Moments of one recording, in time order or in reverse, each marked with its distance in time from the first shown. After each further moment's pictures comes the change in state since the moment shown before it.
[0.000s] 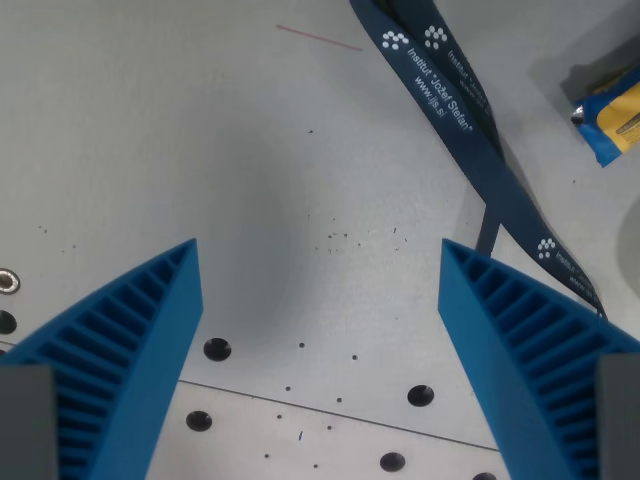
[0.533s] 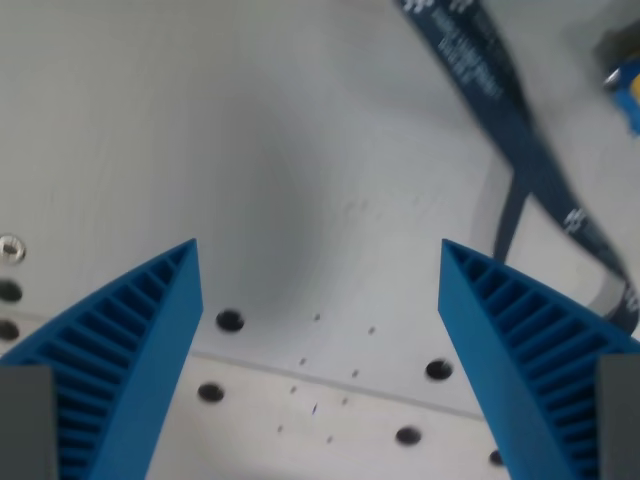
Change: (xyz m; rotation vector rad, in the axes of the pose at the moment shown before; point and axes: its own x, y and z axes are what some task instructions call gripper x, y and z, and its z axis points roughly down) arm -0.019 -0.013 0.009 0.009 -0.043 -0.009
